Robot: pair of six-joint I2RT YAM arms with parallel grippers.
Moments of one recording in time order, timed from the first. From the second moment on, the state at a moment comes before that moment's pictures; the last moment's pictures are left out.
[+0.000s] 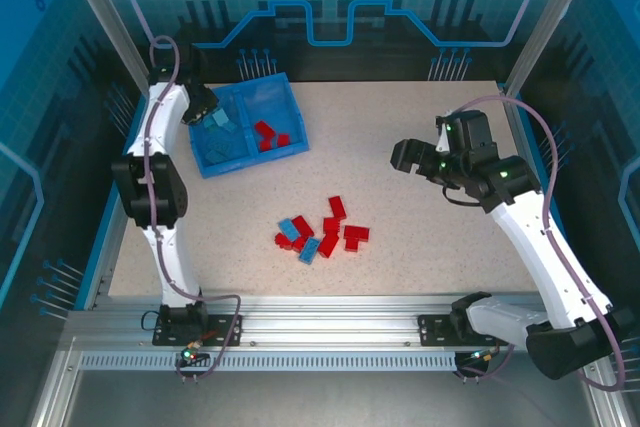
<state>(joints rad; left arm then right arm) 0.10 2.14 2.08 -1.04 -0.12 -0.69 0.33 1.13 1.29 -0.95 -0.08 0.58</state>
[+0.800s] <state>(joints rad) 0.06 1.97 2.06 -1.02 0.02 -0.68 0.33 1.08 1.23 -0.99 -0.08 0.57</state>
